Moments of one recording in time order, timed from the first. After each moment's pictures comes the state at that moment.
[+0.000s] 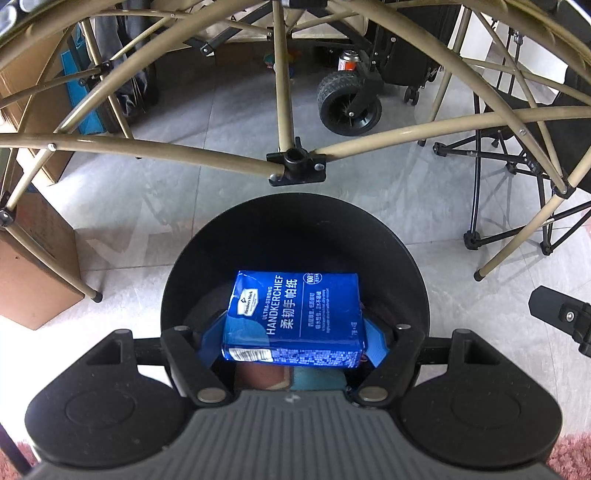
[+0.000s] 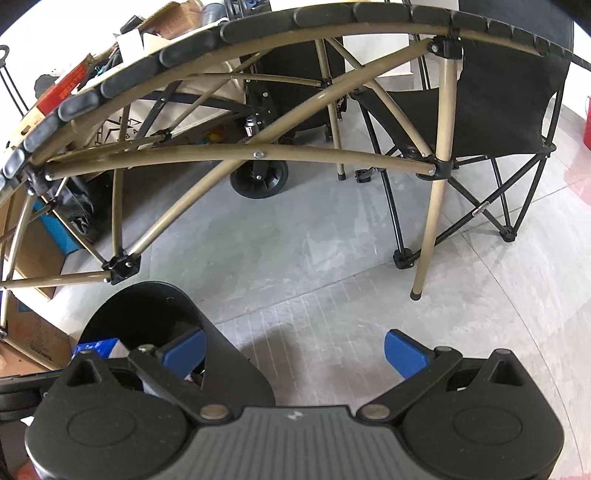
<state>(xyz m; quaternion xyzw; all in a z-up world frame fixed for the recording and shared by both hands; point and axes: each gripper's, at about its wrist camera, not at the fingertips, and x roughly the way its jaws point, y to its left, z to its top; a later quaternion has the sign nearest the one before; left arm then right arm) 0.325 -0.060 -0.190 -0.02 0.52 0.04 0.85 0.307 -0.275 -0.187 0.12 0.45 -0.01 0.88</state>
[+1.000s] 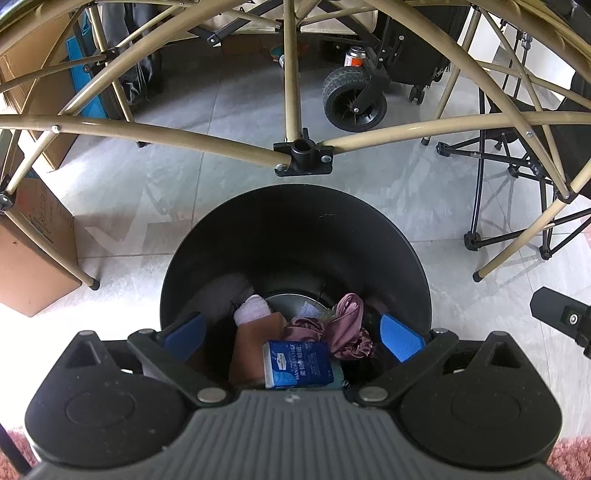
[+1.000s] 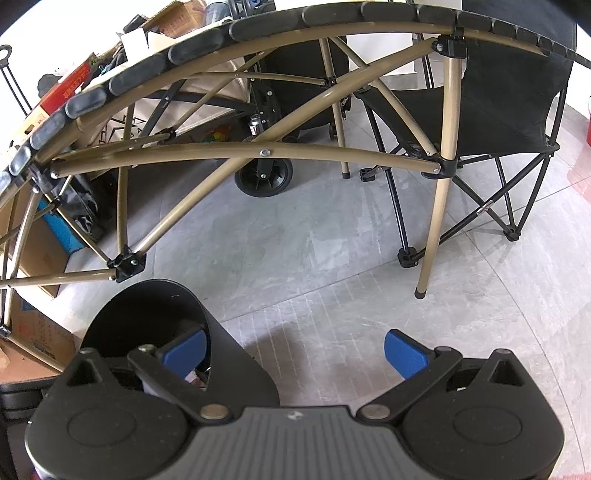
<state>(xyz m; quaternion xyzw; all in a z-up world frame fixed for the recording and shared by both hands) 0.325 -0.055 -0.191 -0.04 0.52 0.04 0.85 0.307 -0.272 -0.187 0.12 0.45 0.00 0.88</state>
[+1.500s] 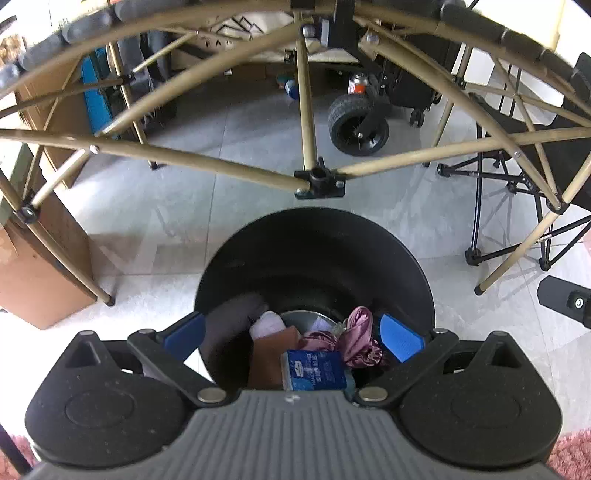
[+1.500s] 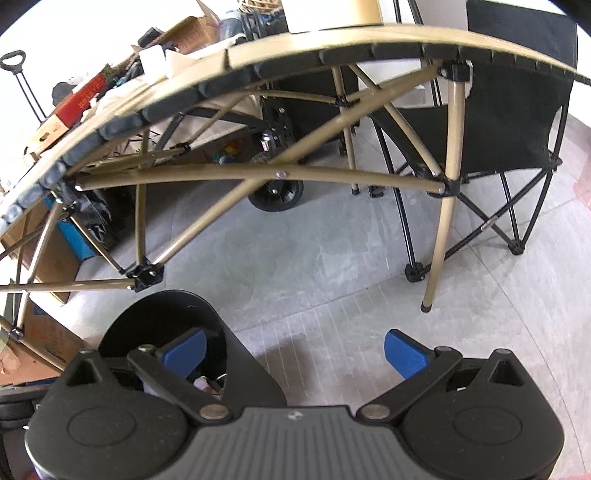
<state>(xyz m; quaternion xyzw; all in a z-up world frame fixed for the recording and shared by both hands) 0.300 -0.044 -0.168 -0.03 0.48 0.05 0.87 0.294 -0.267 -0.166 0.12 0.42 0.01 0.90</state>
